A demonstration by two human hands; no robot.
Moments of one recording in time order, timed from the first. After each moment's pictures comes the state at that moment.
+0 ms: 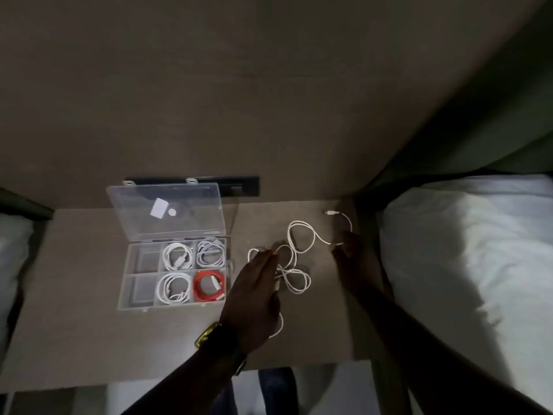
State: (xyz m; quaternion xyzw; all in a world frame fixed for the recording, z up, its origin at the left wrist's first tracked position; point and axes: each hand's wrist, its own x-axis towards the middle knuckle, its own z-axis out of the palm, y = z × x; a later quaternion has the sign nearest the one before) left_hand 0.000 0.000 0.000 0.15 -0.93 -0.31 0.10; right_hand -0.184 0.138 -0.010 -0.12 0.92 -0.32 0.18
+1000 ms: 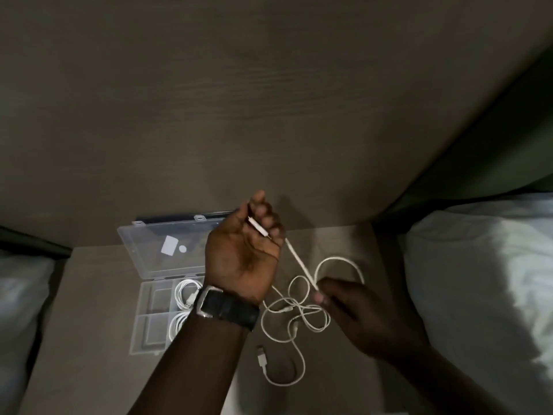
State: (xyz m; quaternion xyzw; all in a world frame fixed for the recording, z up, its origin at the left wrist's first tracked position) left_hand -0.107 -0.076 0.121 0.25 -0.12 -0.94 0.19; right_hand -0.169 0.120 0.049 -0.47 0.78 -0.35 0.23
